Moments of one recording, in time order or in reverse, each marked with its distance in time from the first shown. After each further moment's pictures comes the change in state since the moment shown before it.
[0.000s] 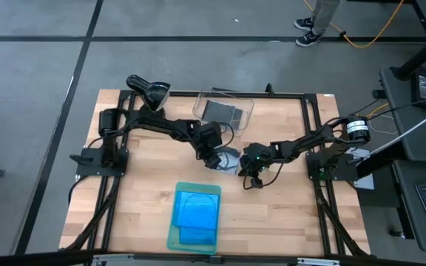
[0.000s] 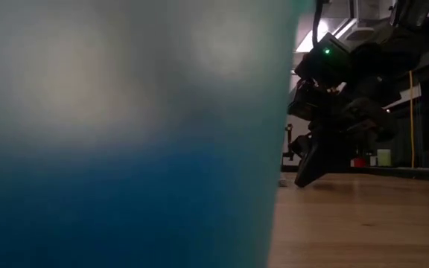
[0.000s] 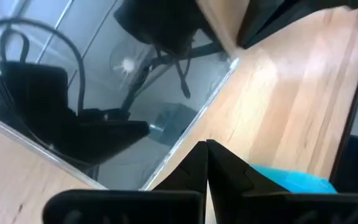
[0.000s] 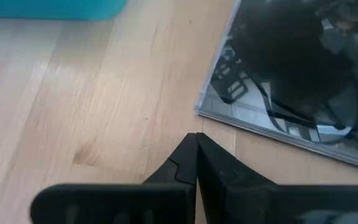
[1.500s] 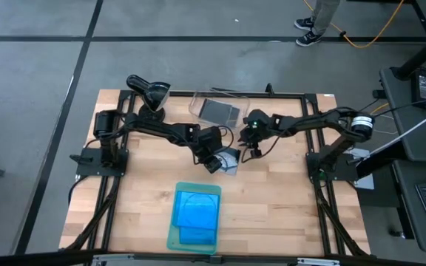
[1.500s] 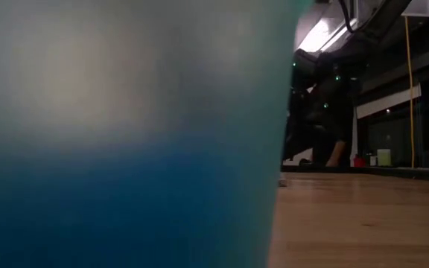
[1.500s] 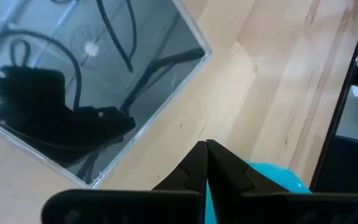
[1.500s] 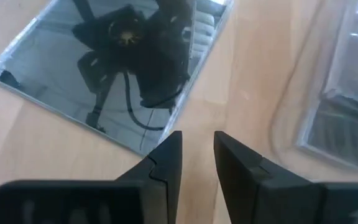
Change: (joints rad) left arm -0.061 -0.044 0.004 -0.010 -0.045 -0.092; right arm -0.382 -0.071 0.155 -0.253 -0.040 -0.535
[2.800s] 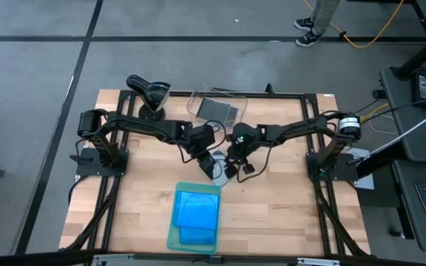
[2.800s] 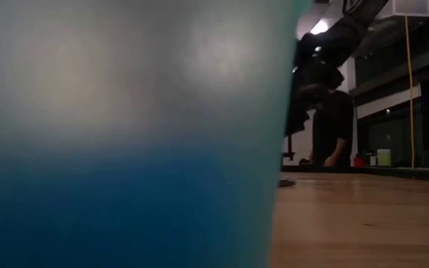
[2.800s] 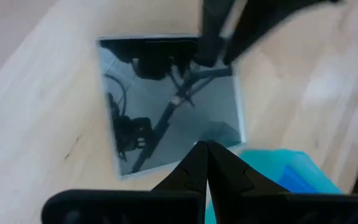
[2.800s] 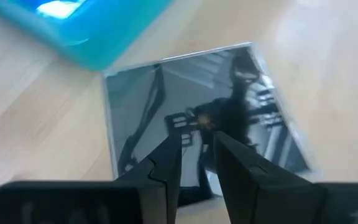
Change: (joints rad) left arm -0.028 -0.163 0.001 -0.192 -0.233 0.036; right arm 0.226 0.120 0.166 0.011 -0.155 0.027
